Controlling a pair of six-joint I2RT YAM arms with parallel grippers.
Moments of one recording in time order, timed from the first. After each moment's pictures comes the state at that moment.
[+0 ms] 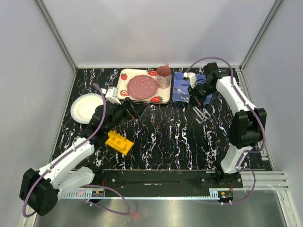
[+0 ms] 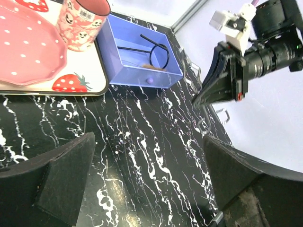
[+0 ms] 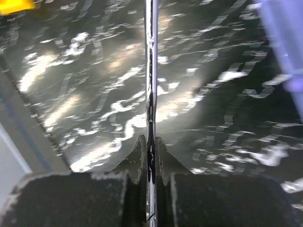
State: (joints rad) left arm -0.56 0.97 0.61 0.26 0.10 -0.67; right arm 0.19 1.78 1.56 -1.11 -0.68 -0.61
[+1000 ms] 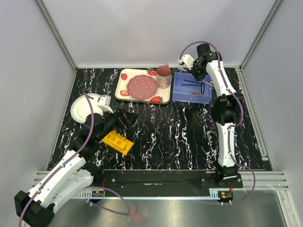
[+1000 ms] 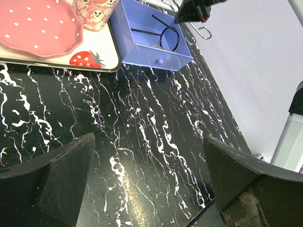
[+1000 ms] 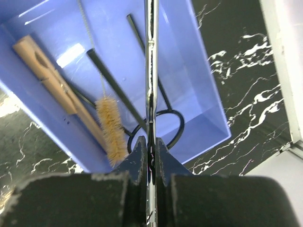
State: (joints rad) left arm -0.53 0.69 0.56 -0.03 0.11 -0.64; right arm 0.16 2.38 2.43 -1.14 -0.11 -0.88
